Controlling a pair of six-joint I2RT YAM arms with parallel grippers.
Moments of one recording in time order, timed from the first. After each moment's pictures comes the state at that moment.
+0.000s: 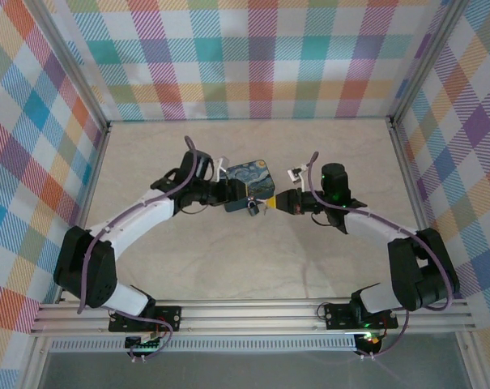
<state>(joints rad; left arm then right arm) -0.54 1.46 1.05 -0.34 0.40 -0.68 0.33 1.41 0.69 0.25 -1.05 0.71</state>
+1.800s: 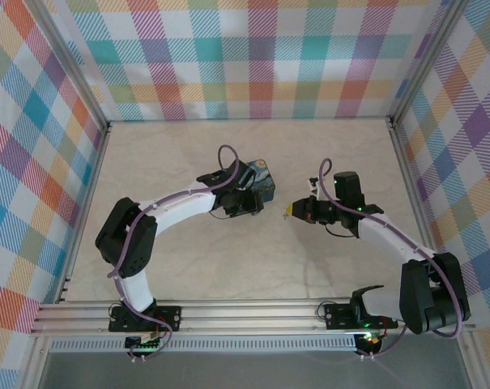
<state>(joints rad) -0.71 1.78 1.28 -0.55 0.14 -0.82 0.25 1.26 0.67 -0.19 -0.85 0.53</state>
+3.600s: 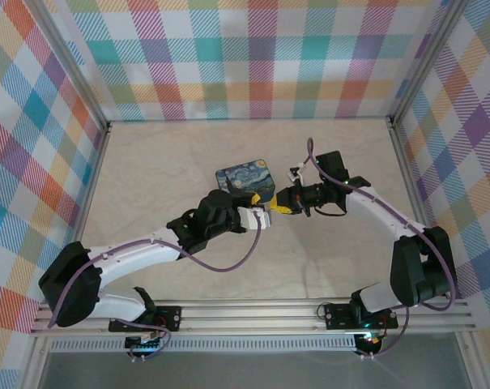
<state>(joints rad) -0.89 1.33 0.77 0.15 -0.04 0.90 0.35 1.44 0.99 -0.47 -1.08 0.71</state>
